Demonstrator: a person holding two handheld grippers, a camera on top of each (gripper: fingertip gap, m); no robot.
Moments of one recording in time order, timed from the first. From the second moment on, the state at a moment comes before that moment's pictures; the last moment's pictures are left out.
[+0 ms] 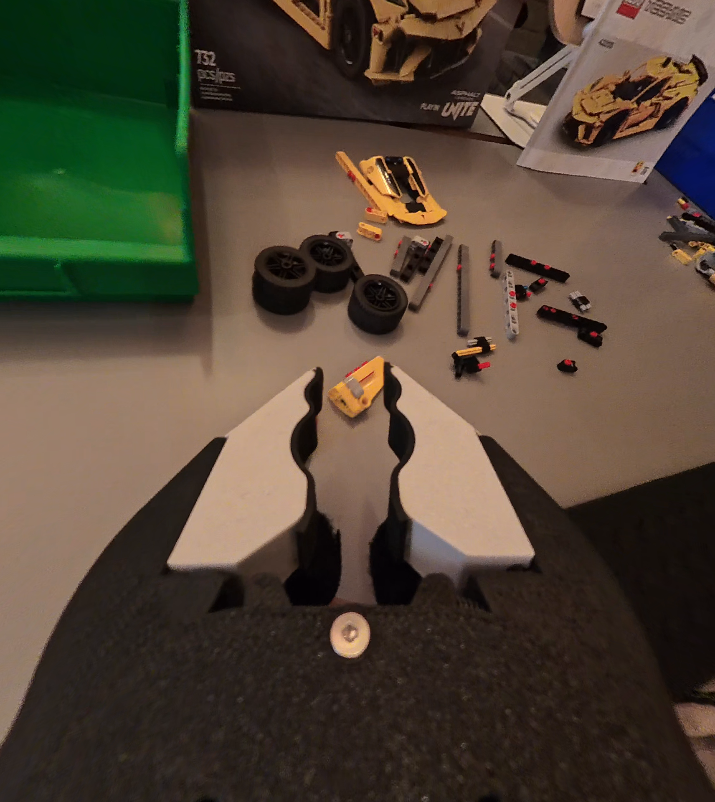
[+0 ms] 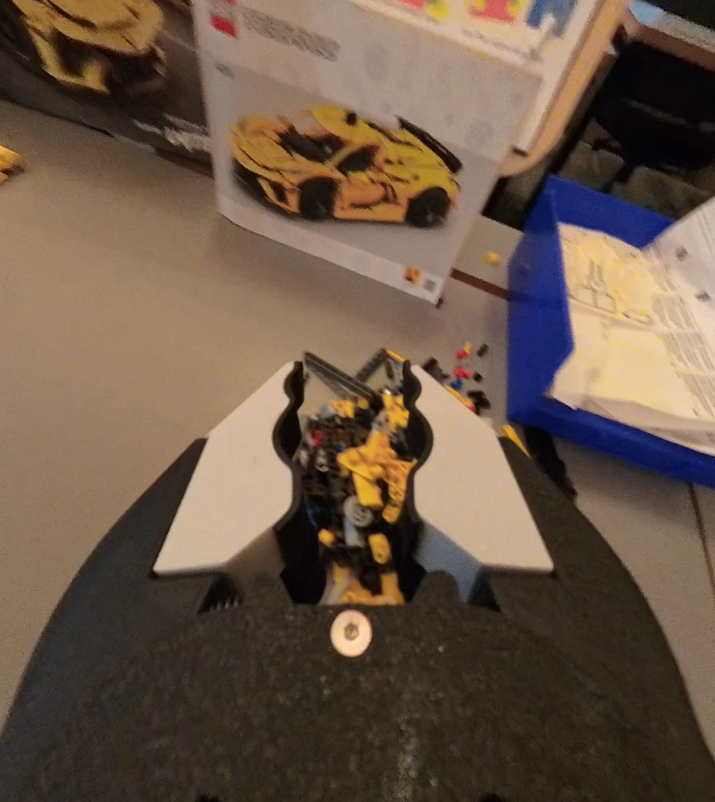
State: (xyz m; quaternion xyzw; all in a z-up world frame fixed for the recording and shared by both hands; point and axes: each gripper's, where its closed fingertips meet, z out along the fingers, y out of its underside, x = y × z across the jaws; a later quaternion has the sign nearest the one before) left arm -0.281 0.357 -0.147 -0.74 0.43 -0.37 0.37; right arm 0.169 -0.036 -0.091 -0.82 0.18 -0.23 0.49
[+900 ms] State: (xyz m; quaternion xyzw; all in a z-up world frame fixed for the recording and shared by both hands) left arm -0.156 0.420 -0.190 -0.77 0.57 -0.16 0.26; right arm 0.020 0.107 -0.138 -0.78 0.12 0.16 0.59
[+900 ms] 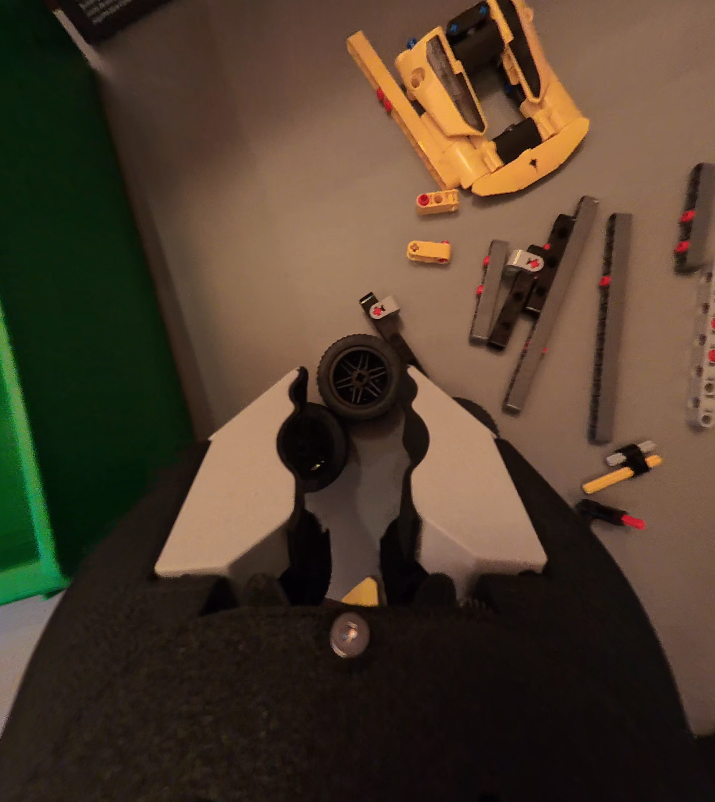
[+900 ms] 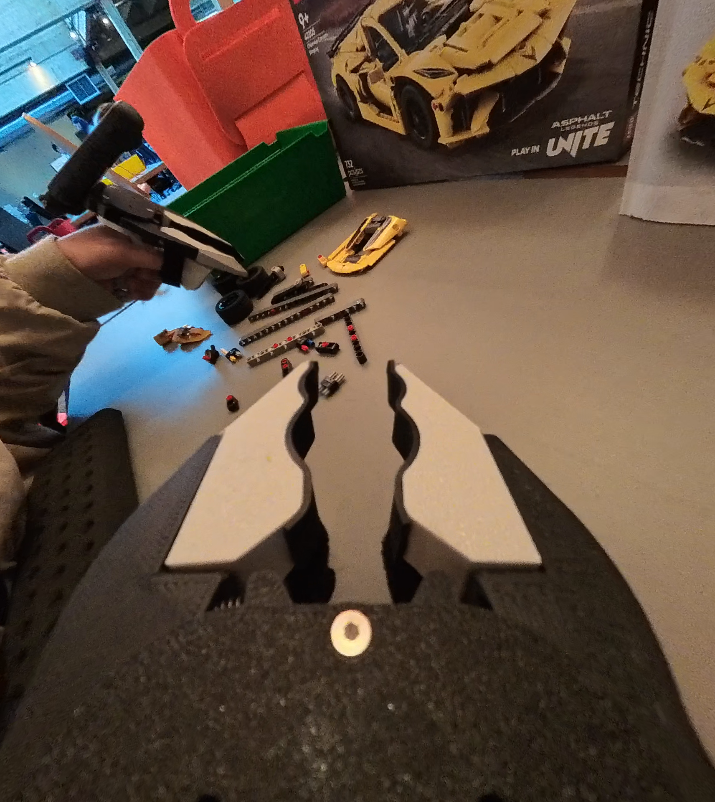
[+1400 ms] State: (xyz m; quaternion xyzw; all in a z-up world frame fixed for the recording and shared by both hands) left arm -0.039 0.407 -0.200 -0.76 0.57 -0.26 0.19; right arm 0.018 0.106 -0.143 -0.78 0.13 0.18 0.59
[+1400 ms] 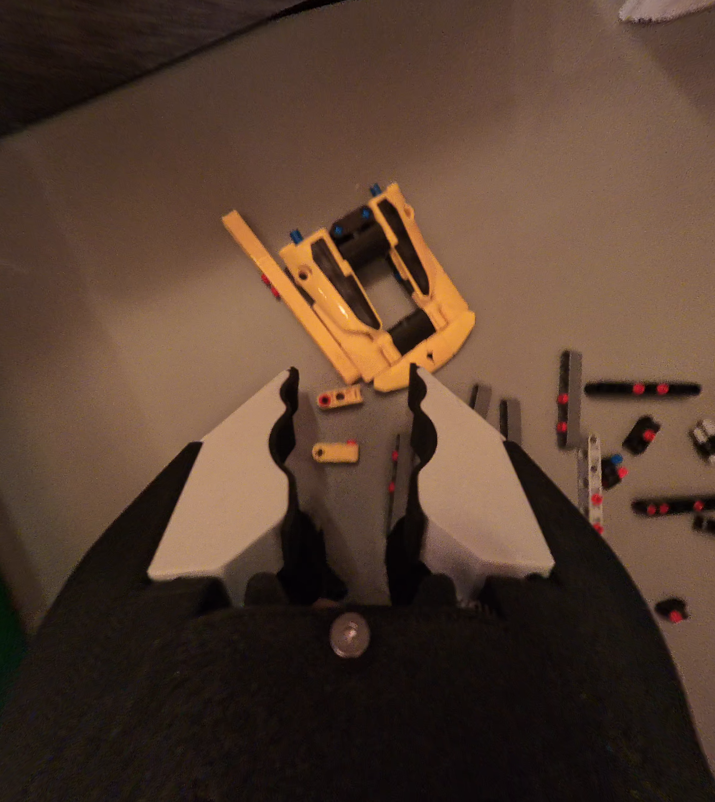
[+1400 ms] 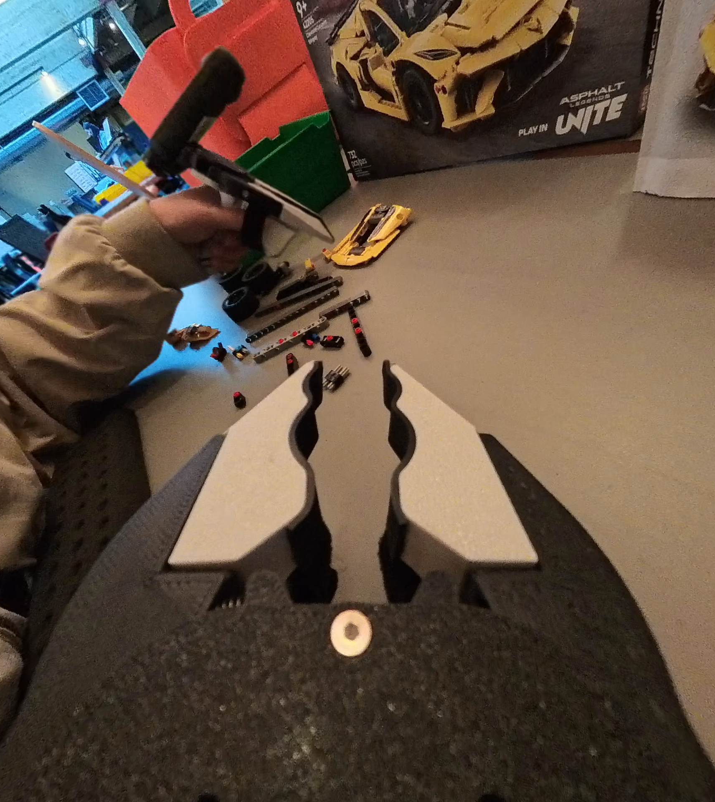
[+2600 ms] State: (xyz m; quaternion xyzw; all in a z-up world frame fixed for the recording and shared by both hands) left arm -0.083 0.174 -0.011 -0.38 0.40 -0.83 -0.05; right arm -0.076 0.117 -0.072 -0.66 0.00 0.44 0.61
